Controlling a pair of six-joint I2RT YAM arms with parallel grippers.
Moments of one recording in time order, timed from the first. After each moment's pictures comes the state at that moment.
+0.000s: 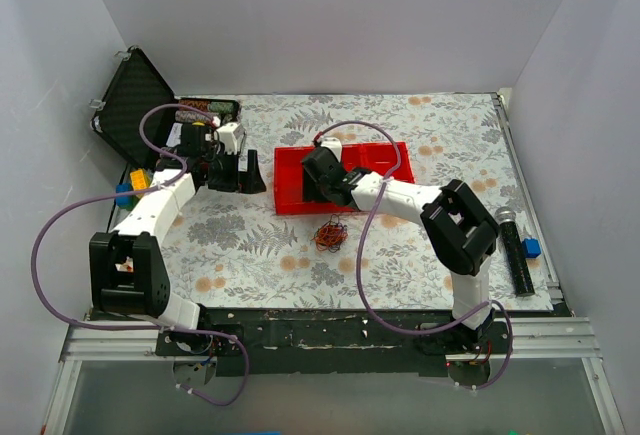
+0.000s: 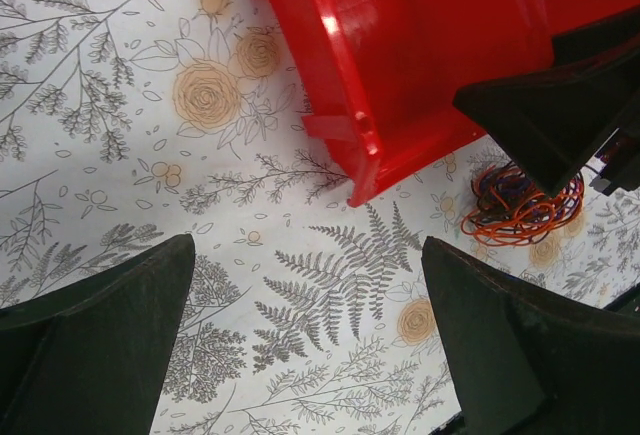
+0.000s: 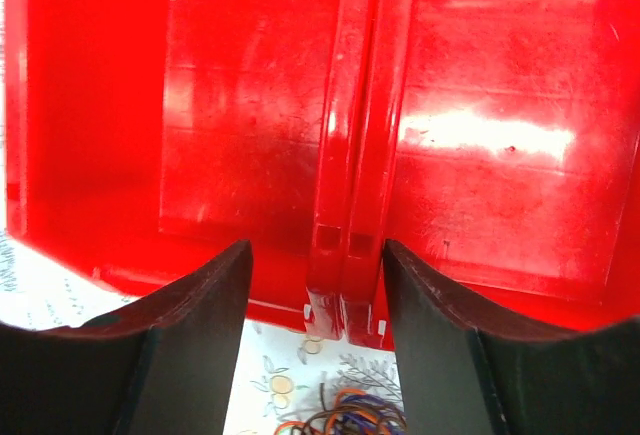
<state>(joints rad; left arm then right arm) -0.09 1.47 1.09 -0.51 0.47 -0.01 0.87 1.94 1.36 -0.27 0.32 0.64</state>
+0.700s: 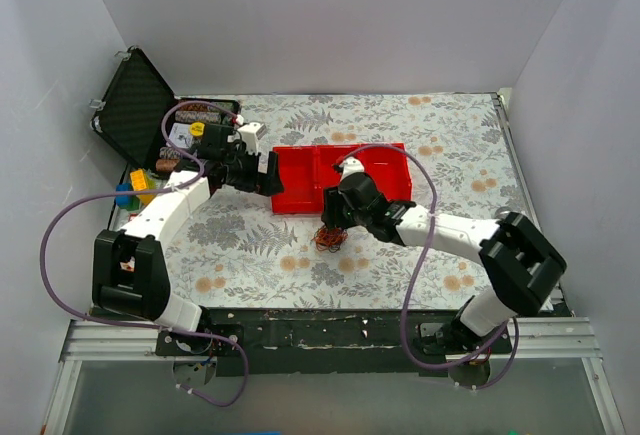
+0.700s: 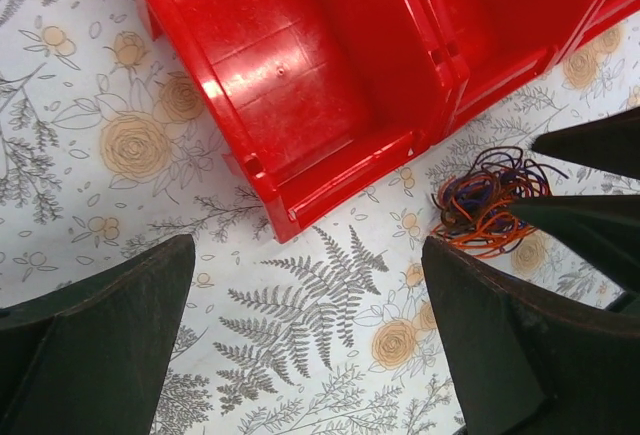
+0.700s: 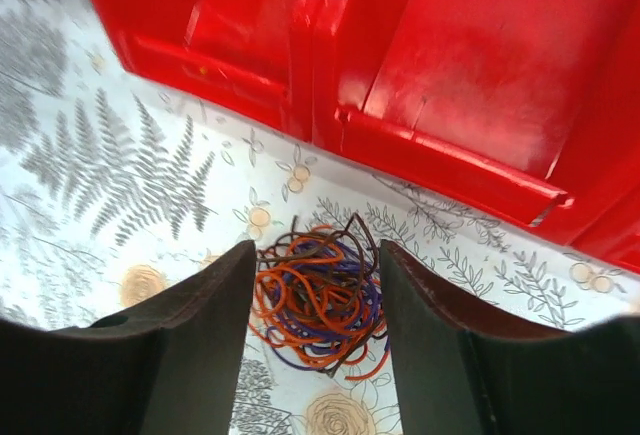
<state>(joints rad) -0.23 1.47 1.09 -0.43 0.42 -0.03 0.87 1.50 0.89 -0.02 0.15 0.49</state>
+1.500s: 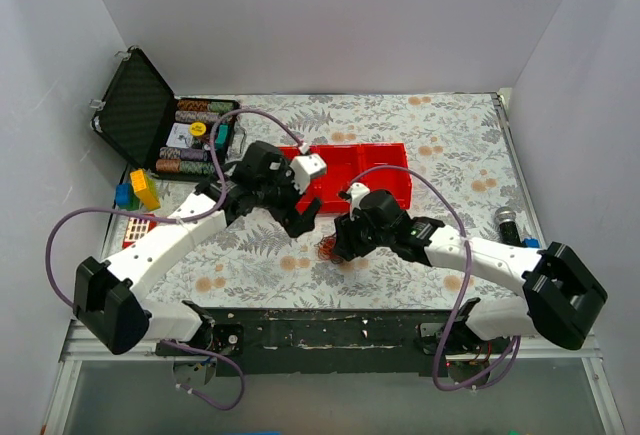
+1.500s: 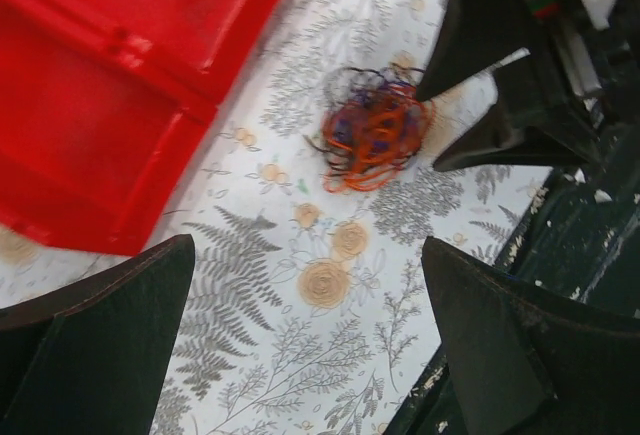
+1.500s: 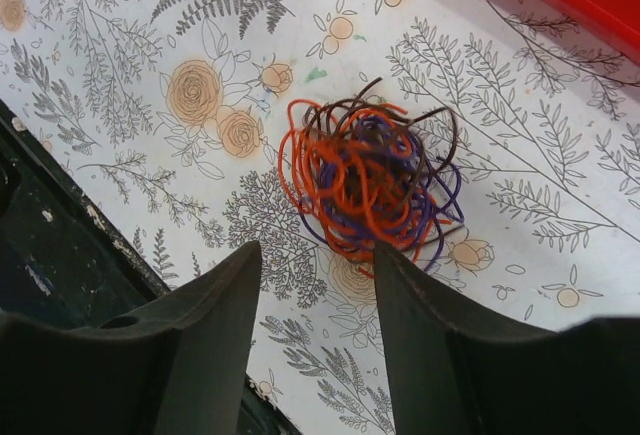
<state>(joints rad) -0.61 1.29 1.14 -0.63 0.33 0.21 0.89 1.30 0.71 -0.13 -0.16 0.37</state>
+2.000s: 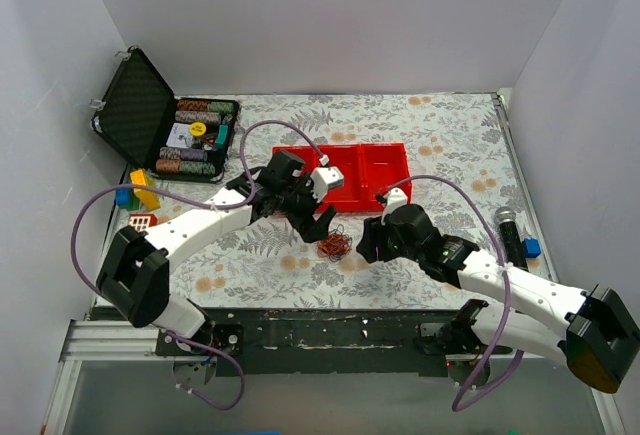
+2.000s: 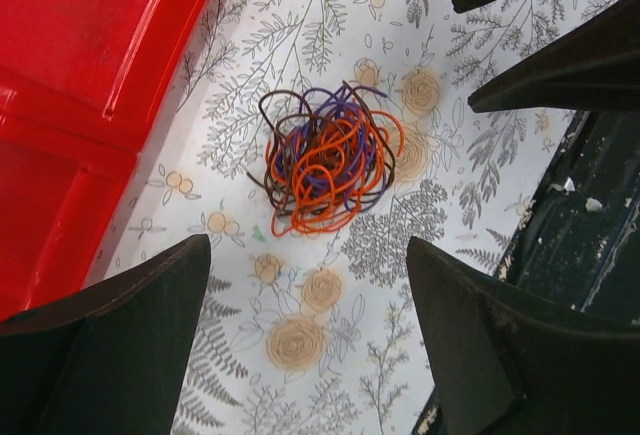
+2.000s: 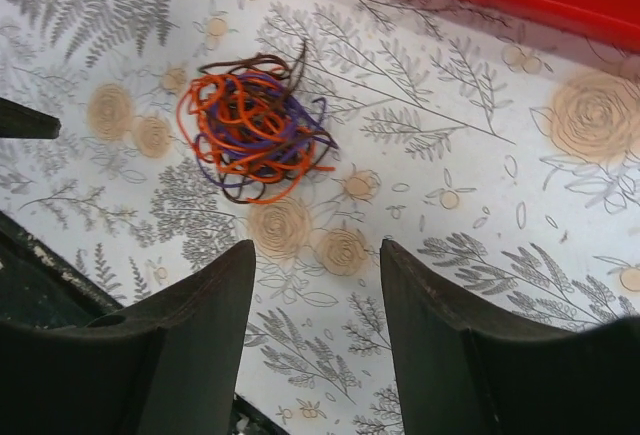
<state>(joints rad) -0.69 1.45 1.07 -0.49 0.41 0.20 0.85 1.00 0.53 -0.17 0.04 0.44</state>
